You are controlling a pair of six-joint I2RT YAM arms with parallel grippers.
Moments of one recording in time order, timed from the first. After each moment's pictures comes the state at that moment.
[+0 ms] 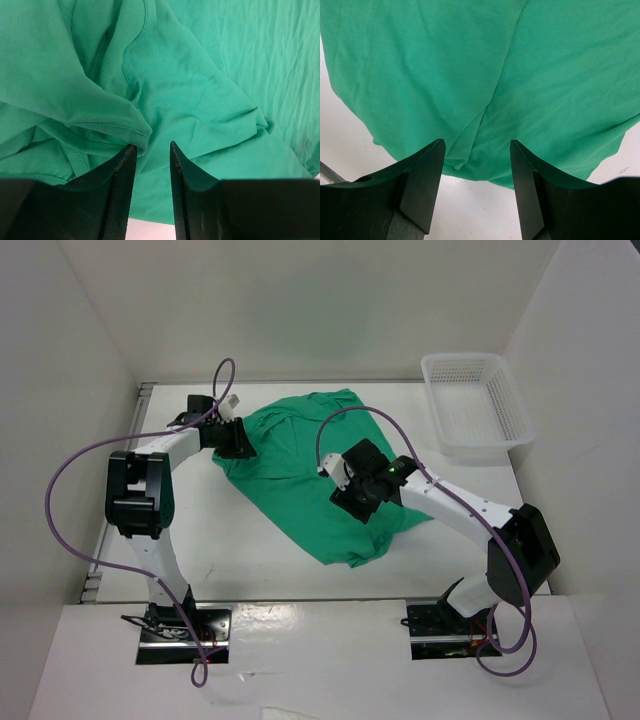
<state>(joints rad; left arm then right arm) -0.02 1.95 1.34 -0.32 0.51 -0.20 0.69 1.47 1.09 -0.69 -0.02 -0.35</state>
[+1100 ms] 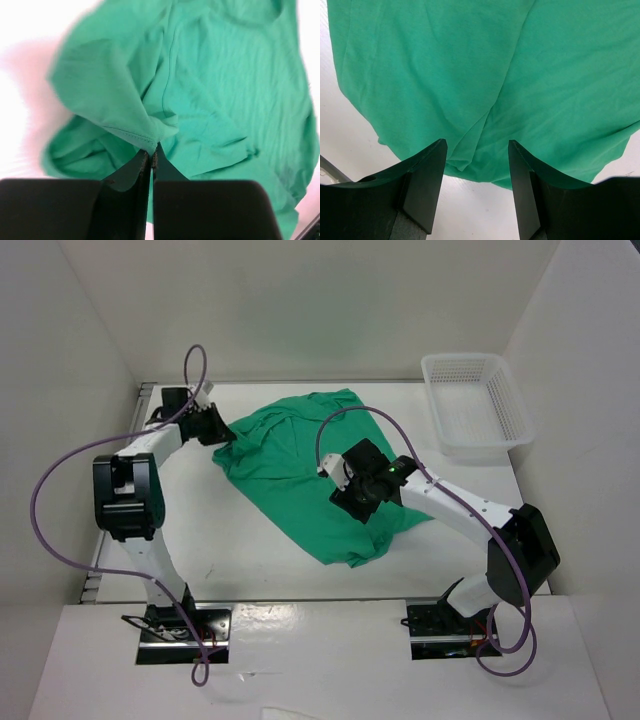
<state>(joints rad) 0.09 1.93 1.37 -0.24 0.55 -0.25 0.69 1.47 1.09 -0.69 -0.04 -0.35</state>
